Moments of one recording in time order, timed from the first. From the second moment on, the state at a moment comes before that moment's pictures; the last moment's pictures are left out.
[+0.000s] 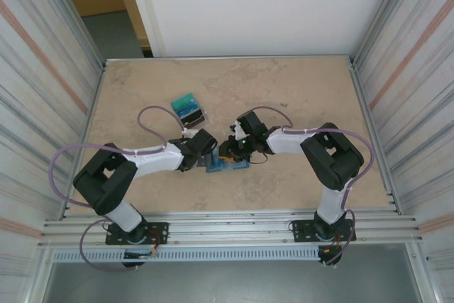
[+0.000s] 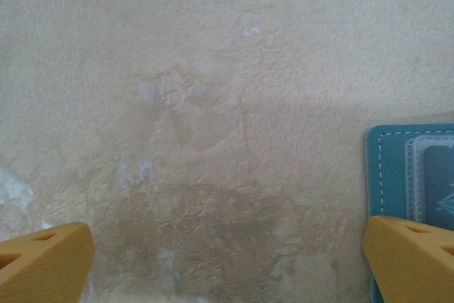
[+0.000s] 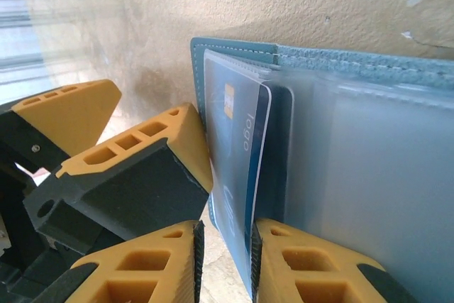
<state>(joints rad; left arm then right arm) -0.76 1.60 0.79 -0.42 -0.39 -0.72 0.69 1.84 0.95 -0.03 -0.62 0.91</state>
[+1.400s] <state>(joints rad) -0.76 1.62 0.82 -0.45 -0.40 -0.74 0.63 1.79 0.88 0.12 -0.68 0.99</state>
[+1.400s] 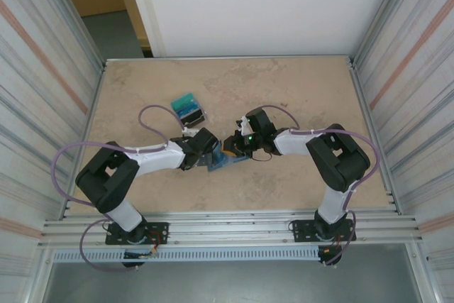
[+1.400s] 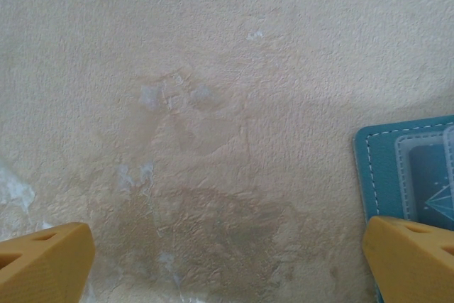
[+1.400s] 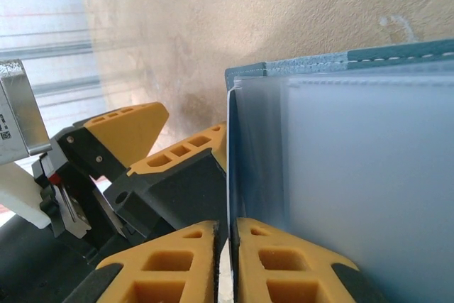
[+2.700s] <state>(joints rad) -0.73 1.31 0.80 -0.45 -0.26 -0.76 0.55 1.49 0.94 -0.27 -0.48 0.72</state>
